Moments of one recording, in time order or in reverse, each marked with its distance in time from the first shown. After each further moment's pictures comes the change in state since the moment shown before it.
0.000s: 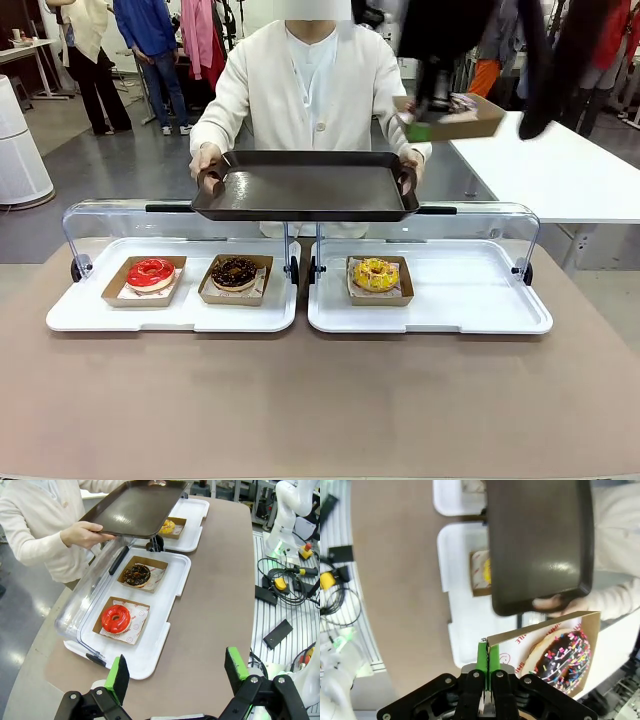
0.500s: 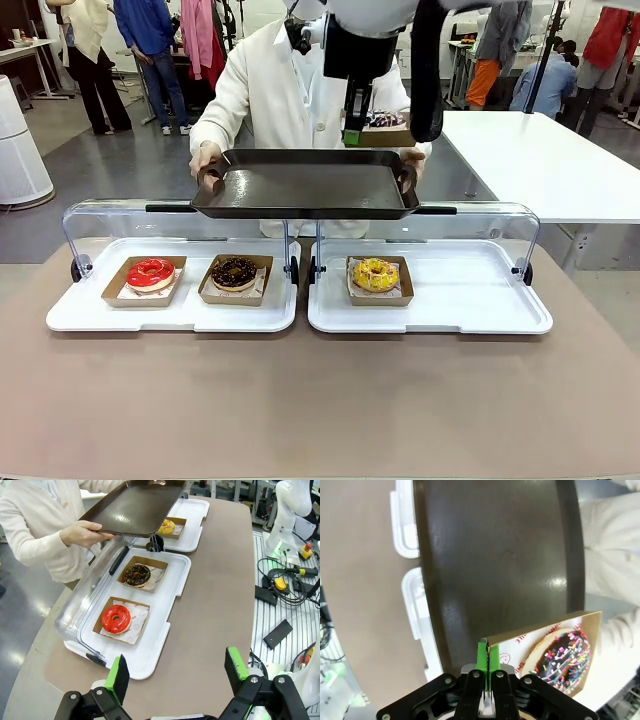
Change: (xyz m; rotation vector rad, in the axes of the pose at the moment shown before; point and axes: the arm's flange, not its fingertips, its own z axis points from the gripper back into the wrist) left arm 0.000 0.000 0.000 0.000 0.000 0.000; right arm 0.064 -0.081 -0.093 0.038 -0.056 -0.053
